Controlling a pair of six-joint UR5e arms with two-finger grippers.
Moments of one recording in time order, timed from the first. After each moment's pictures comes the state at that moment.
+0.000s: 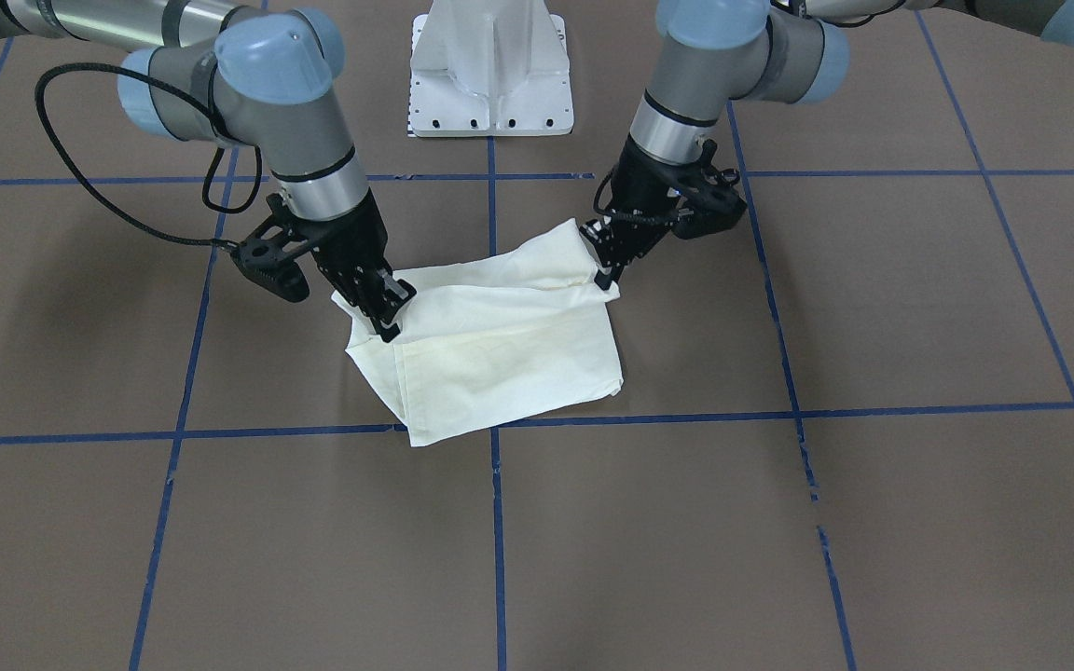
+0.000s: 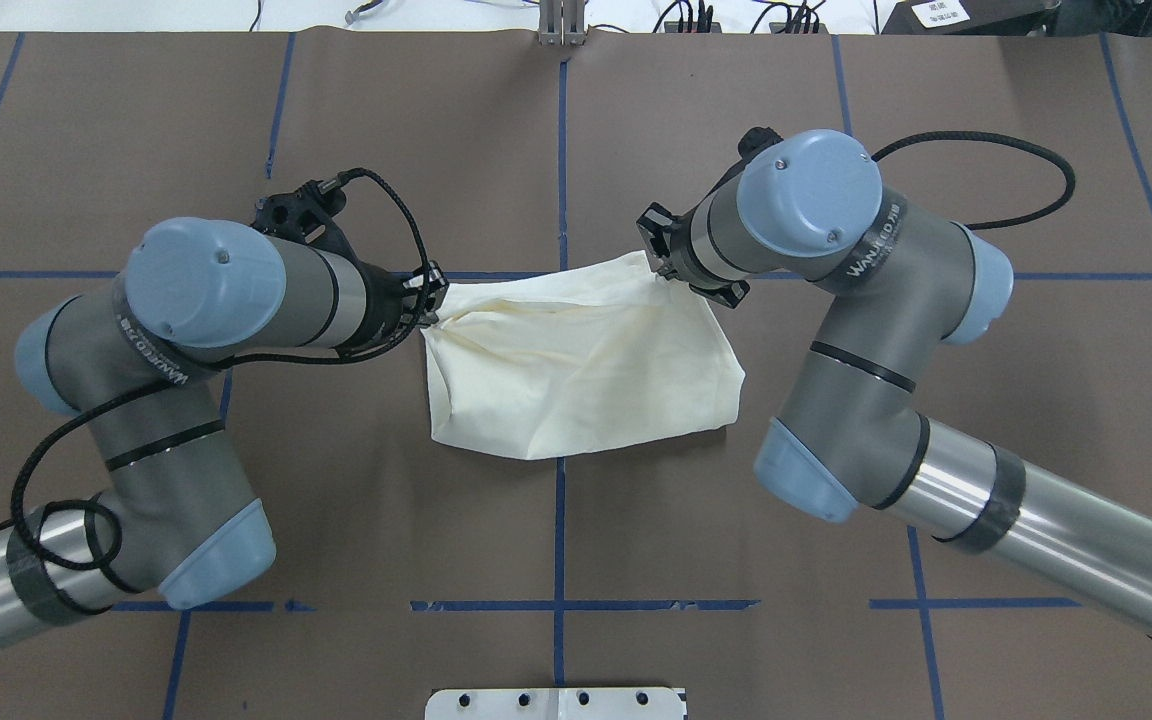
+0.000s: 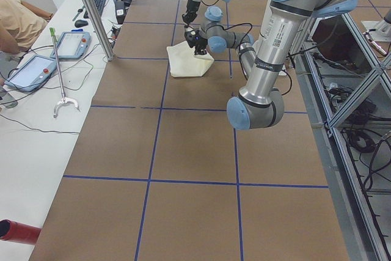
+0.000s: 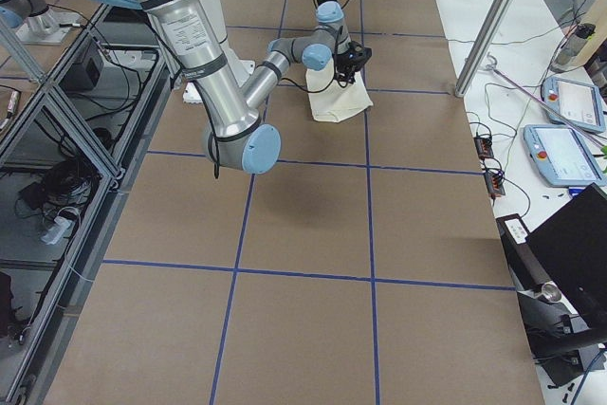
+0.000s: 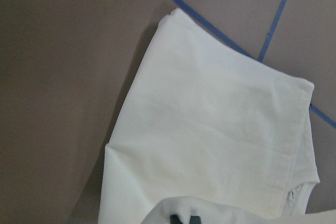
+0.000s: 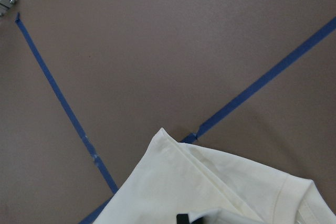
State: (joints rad) left arm -0.60 -2.07 -1.78 -1.95 -1.71 -1.74; right arm 0.64 -0.95 1.65 -1.33 1.75 1.86
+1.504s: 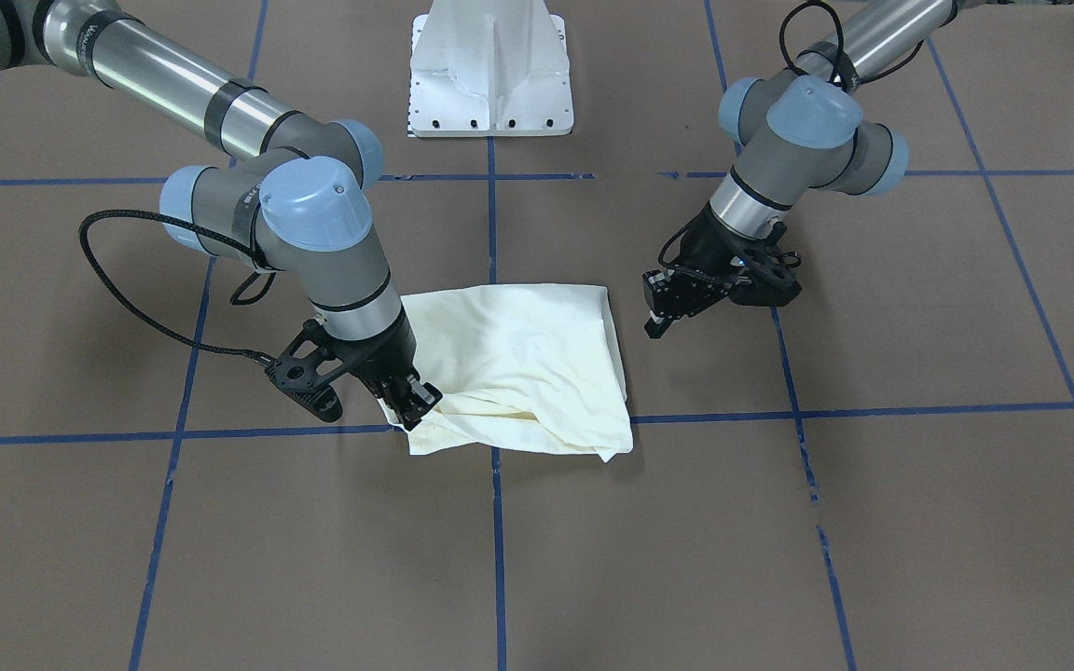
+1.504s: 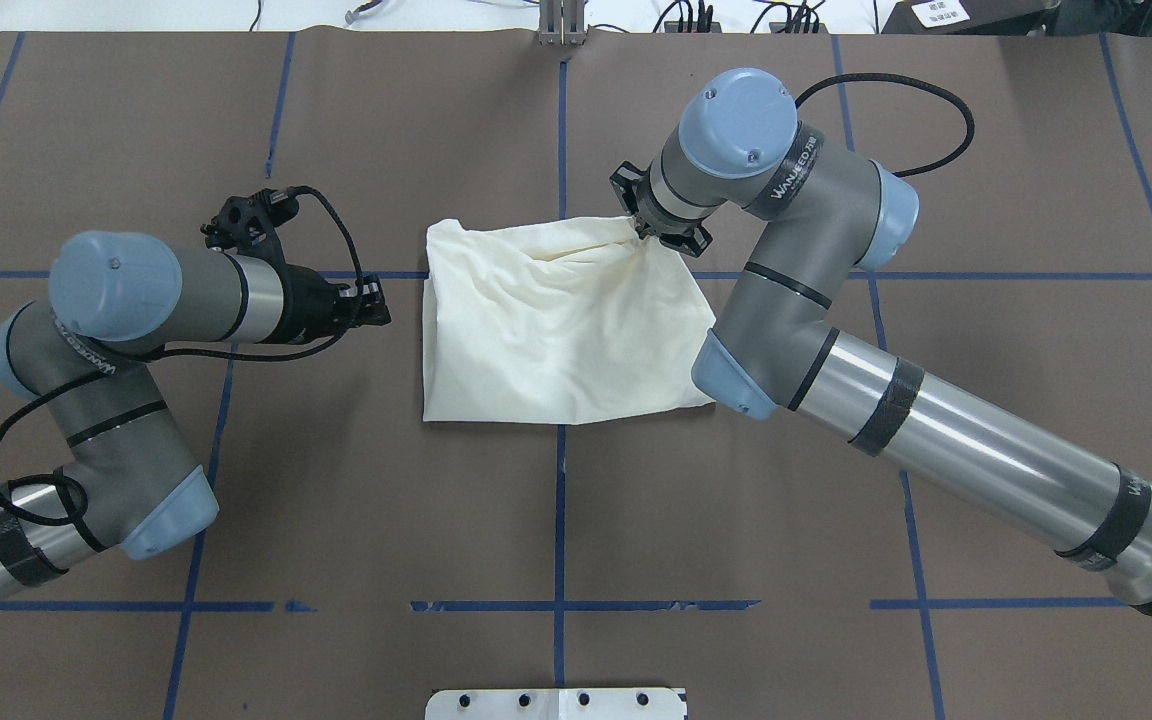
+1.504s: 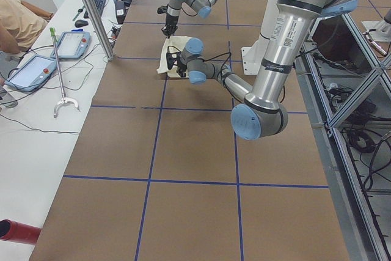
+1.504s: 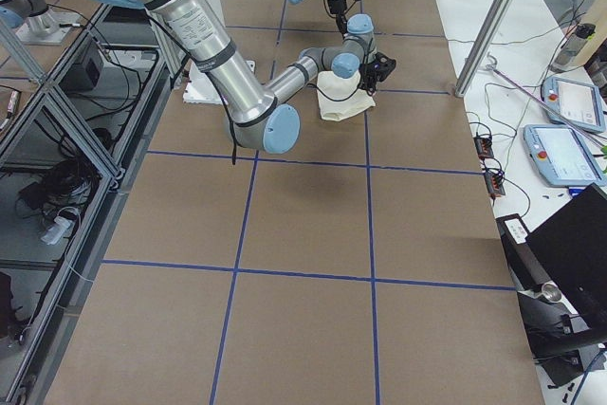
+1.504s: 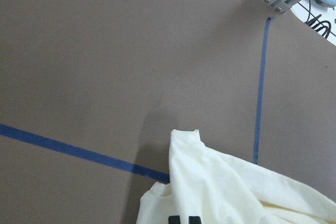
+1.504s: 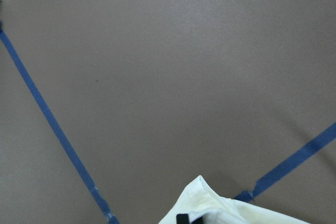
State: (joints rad) left arm -0.63 -1.93 -1.60 -2.41 -1.83 -1.53; right arm 0.70 -0.81 1.36 -1.21 1.83 1.83
